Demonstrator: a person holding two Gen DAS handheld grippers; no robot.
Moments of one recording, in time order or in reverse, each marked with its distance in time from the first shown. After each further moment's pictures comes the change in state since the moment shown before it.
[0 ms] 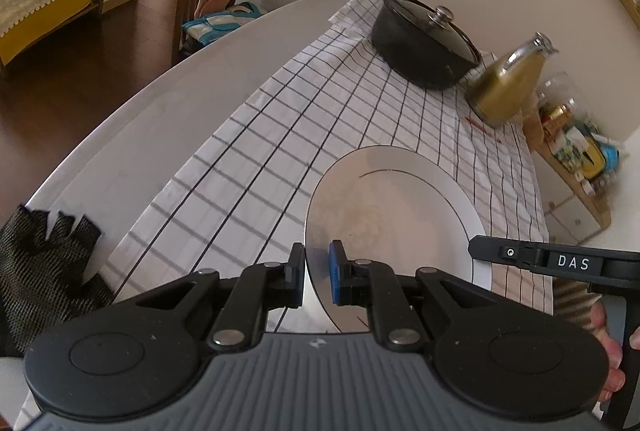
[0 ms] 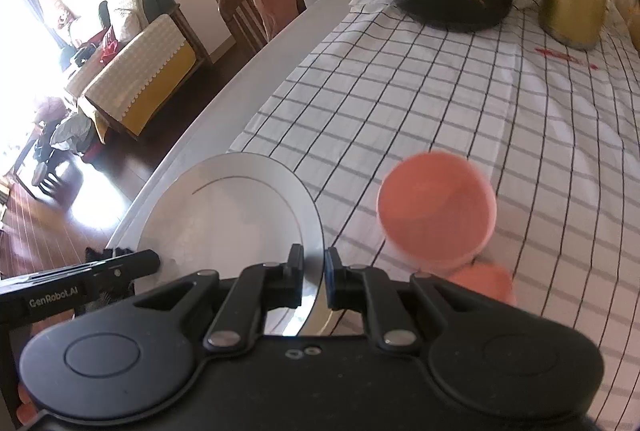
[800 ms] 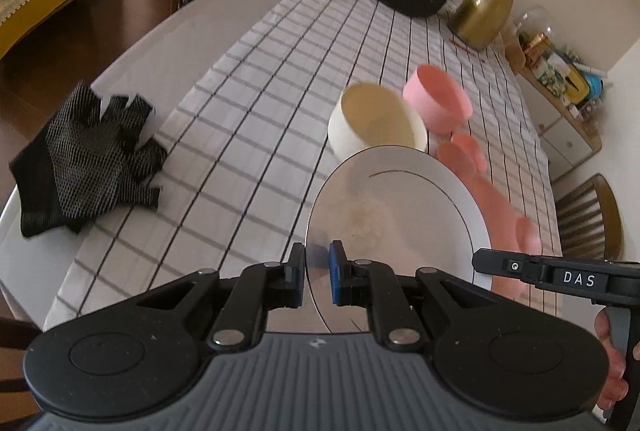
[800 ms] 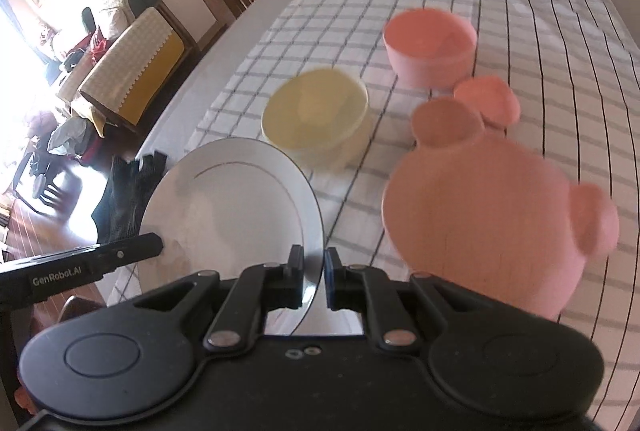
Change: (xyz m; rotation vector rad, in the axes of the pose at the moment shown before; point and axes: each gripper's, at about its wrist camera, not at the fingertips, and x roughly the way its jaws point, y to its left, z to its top) left arm -0.059 0.037 -0.112 0.096 0.109 -0.014; right arm -0.032 0.037 -0.158 0.129 0.033 -0.019
